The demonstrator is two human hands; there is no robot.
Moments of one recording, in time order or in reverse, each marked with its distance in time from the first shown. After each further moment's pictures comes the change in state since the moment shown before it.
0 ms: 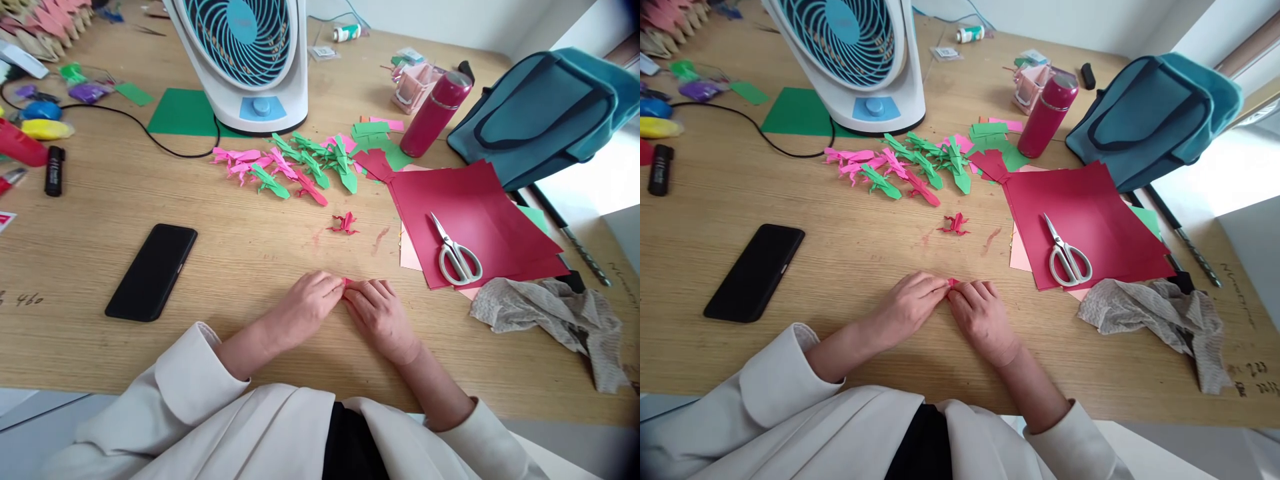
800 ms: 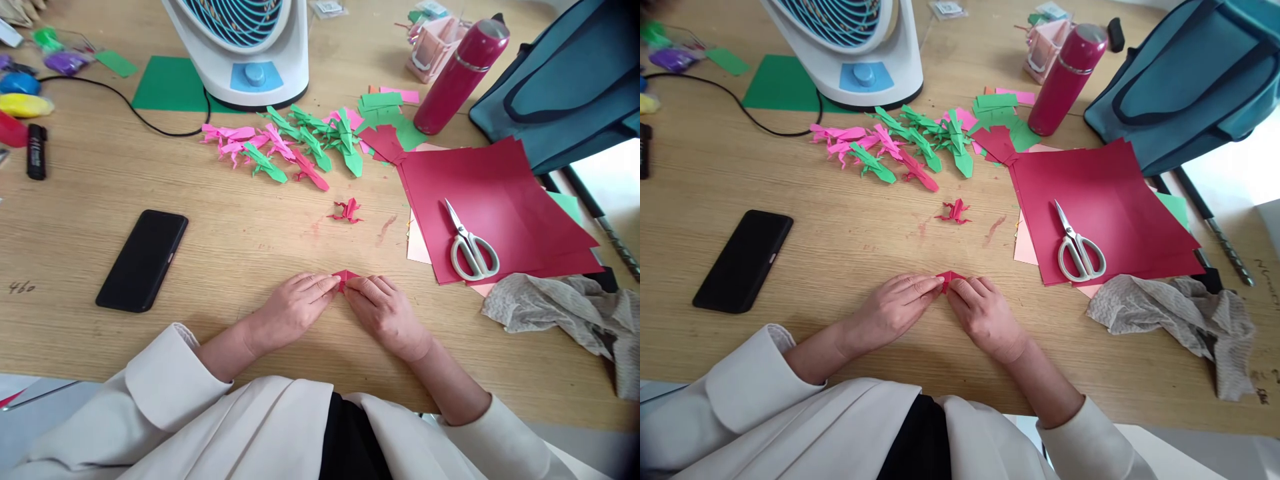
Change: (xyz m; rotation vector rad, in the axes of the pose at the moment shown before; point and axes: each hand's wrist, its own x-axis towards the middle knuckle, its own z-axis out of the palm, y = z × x) left_hand -0.019 -0.007 0.005 0.056 0.054 0.124; right_hand -0.003 0.013 -0.003 0.052 -0.055 -0.162
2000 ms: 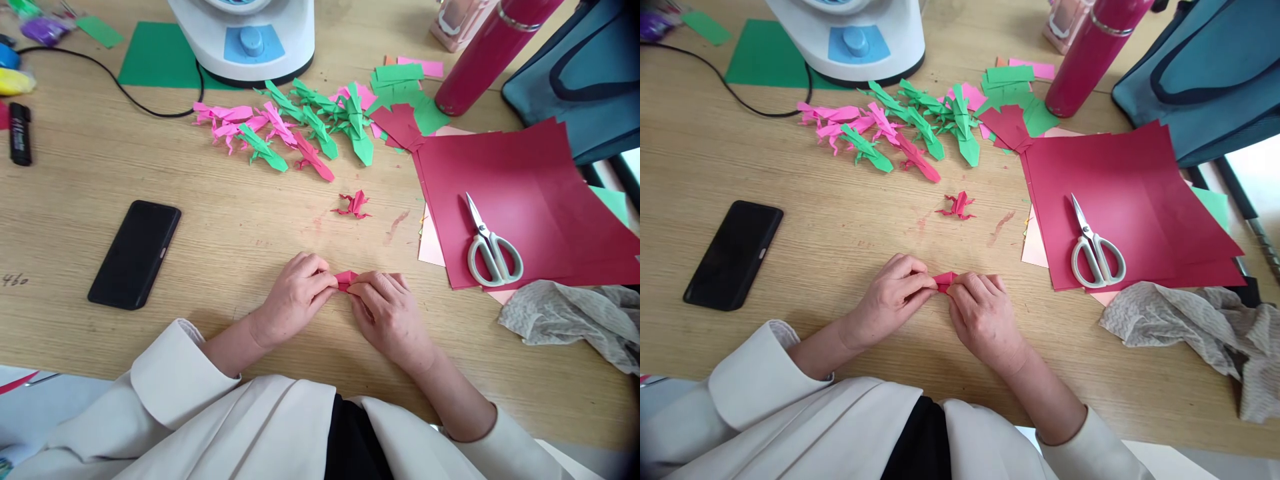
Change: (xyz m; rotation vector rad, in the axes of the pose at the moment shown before) left_hand 0.021 -0.003 0.001 -0.257 0.082 -0.349; right_hand 0.008 -0.006 -0.001 0.169 0.016 0.272
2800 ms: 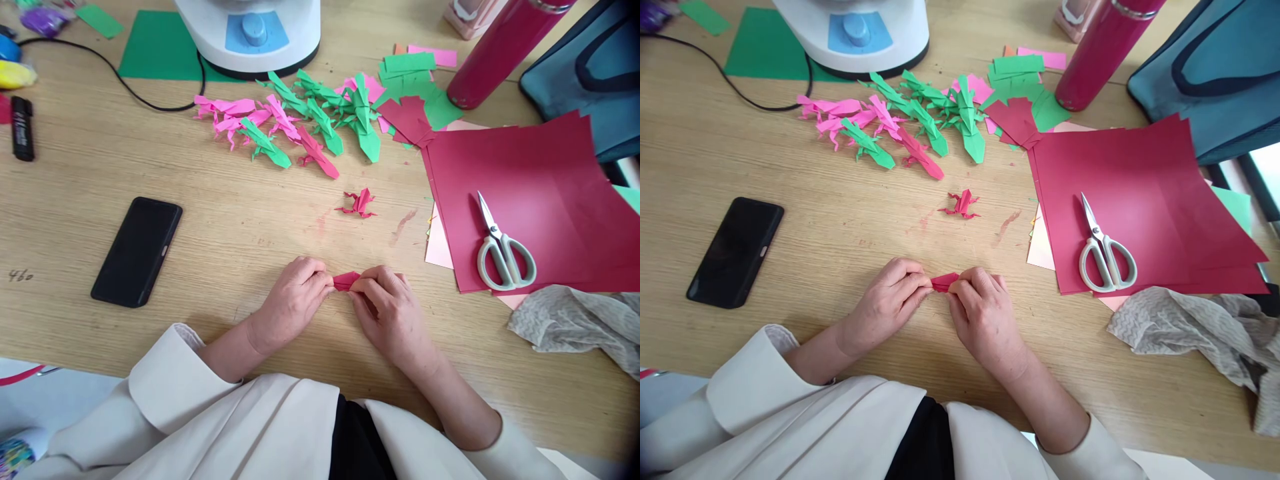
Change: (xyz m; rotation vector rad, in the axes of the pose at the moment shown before) left_hand -0.009 0.001 -0.001 0.037 -0.025 -0.053; right_hand 0.007 -0.005 0.000 0.079 0.007 0.121
